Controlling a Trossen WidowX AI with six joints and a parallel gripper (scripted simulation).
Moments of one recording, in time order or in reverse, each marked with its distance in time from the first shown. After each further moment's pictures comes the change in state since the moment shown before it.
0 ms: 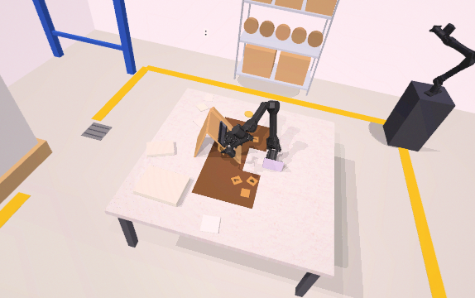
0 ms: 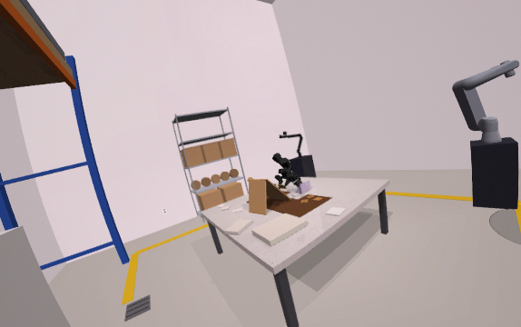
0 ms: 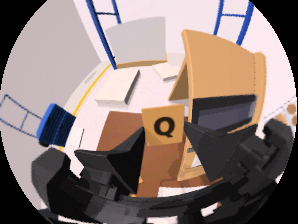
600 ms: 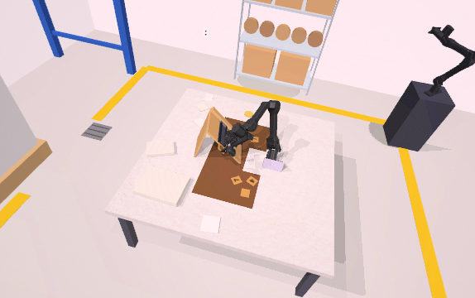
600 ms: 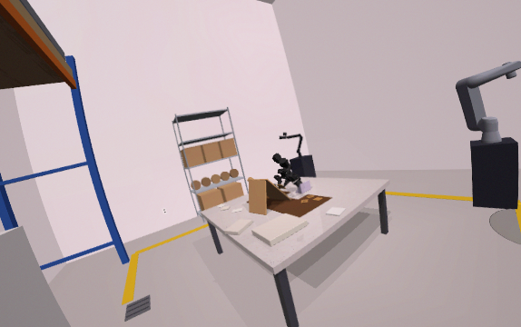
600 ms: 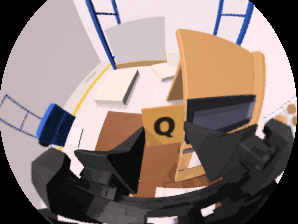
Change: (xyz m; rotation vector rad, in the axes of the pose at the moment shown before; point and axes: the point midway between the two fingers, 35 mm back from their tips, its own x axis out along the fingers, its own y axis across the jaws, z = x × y) arm 0.000 -0.009 0.000 -0.001 0.000 0.000
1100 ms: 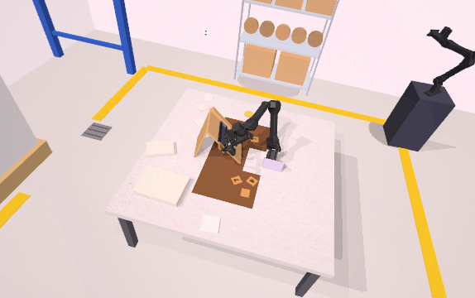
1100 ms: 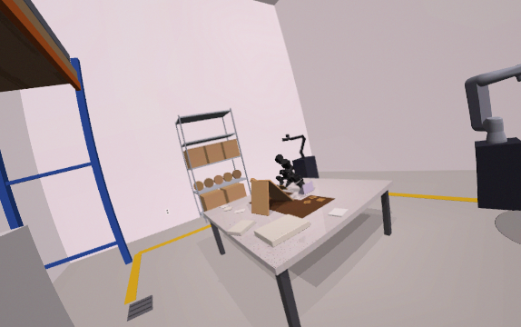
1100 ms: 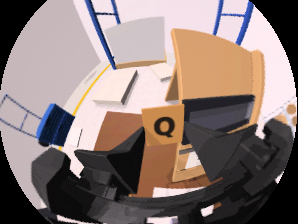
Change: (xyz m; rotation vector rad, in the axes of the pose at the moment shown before) arm 0.000 -0.008 0.000 0.000 0.000 0.000
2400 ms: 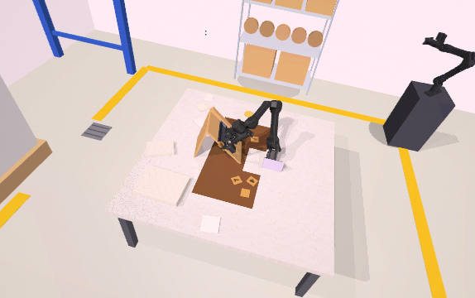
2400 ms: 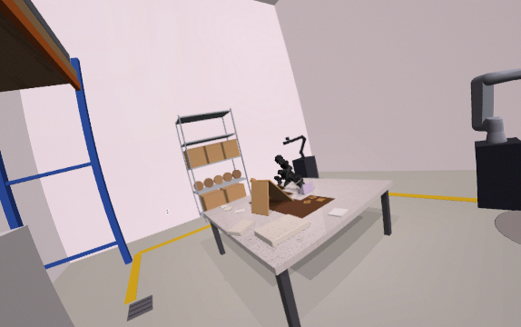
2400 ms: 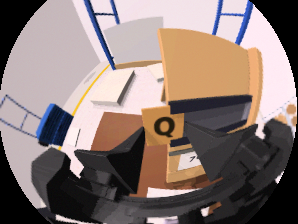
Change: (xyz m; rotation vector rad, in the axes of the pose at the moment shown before) arm 0.000 -0.020 0.000 -0.001 0.001 -0.001
